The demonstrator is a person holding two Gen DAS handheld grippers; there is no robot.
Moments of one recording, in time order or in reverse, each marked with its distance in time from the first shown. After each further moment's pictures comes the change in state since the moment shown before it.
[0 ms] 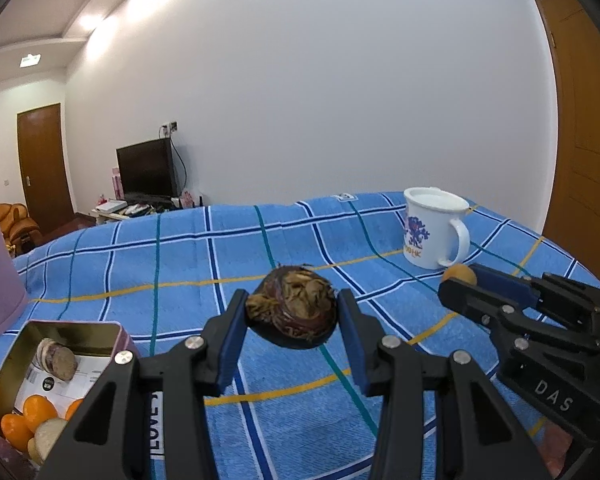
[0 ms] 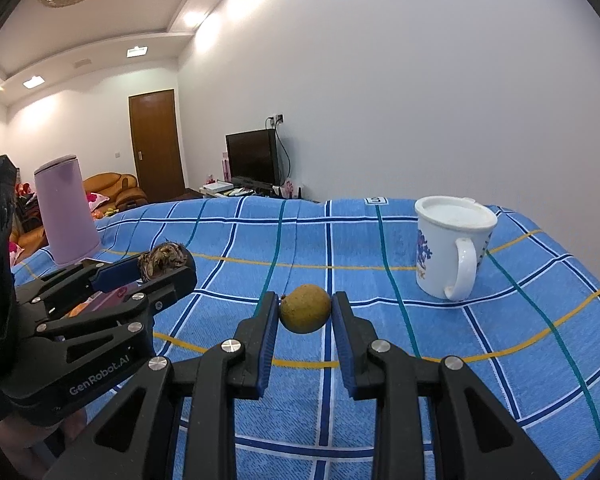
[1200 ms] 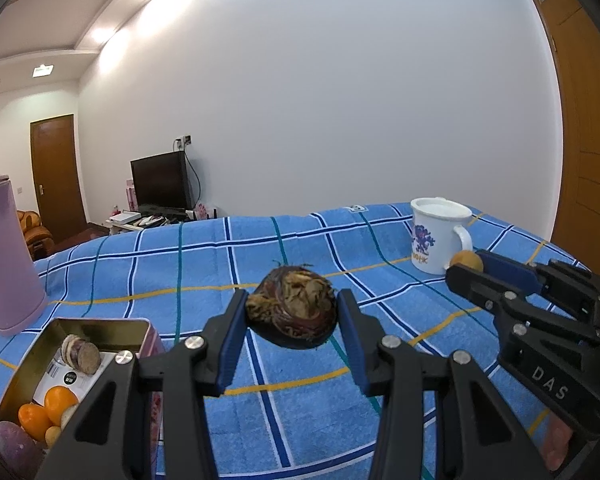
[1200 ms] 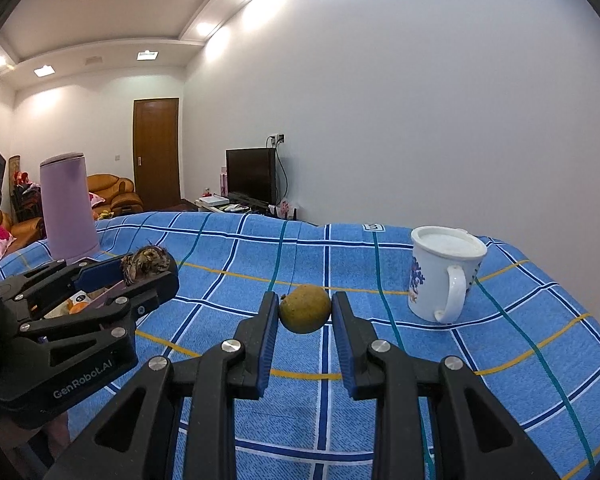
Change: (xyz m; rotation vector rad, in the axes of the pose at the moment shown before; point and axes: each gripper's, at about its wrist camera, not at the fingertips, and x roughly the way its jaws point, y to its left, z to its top) left arm -0.020 0.003 -0.005 0.001 -0.047 0.047; right arm -0.014 0.012 -0.001 -0.071 -0.080 -0.036
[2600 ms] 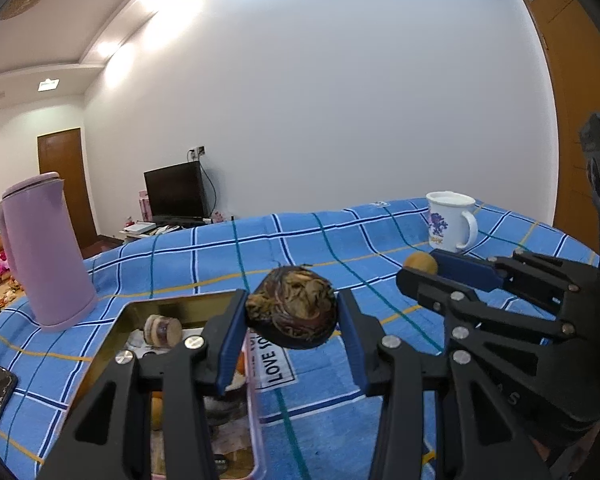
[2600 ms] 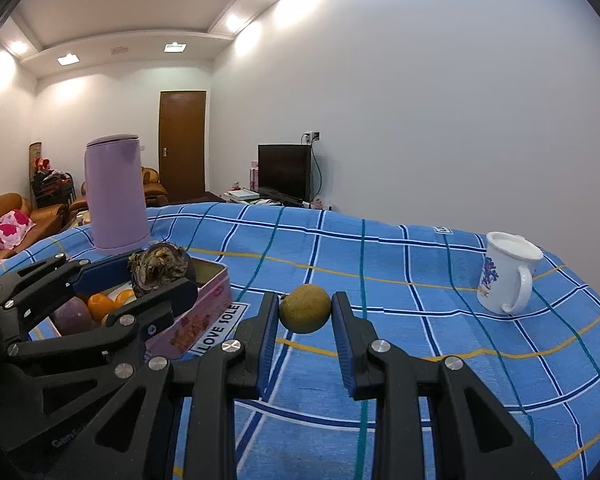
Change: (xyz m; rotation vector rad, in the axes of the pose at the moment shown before) left arm -0.071 0.067 -0.027 0.042 -0.033 0.029; right arm -0.014 0.108 -0.004 -0.048 0.009 0.078
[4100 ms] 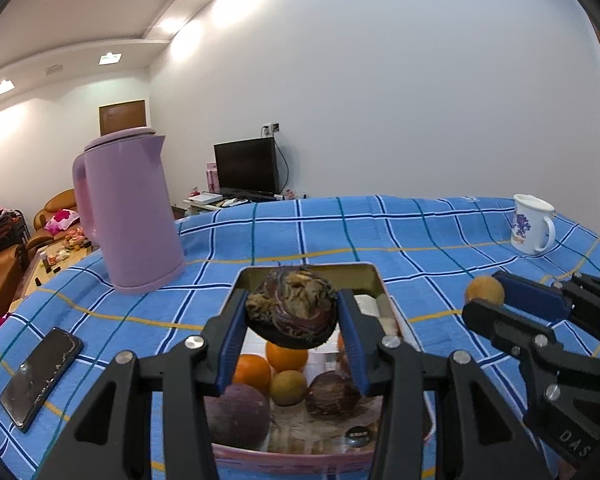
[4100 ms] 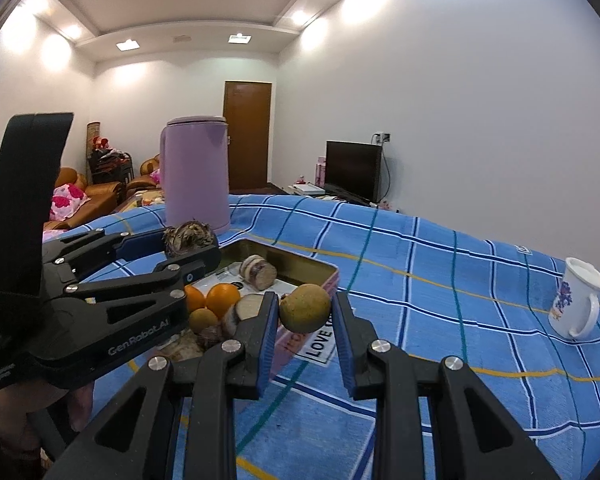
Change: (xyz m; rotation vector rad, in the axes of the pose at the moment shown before) left arm -0.010 0.086 -0.018 -0.112 0.067 0.233; right arm 0.010 0.072 0.004 -0.104 0.012 0.220
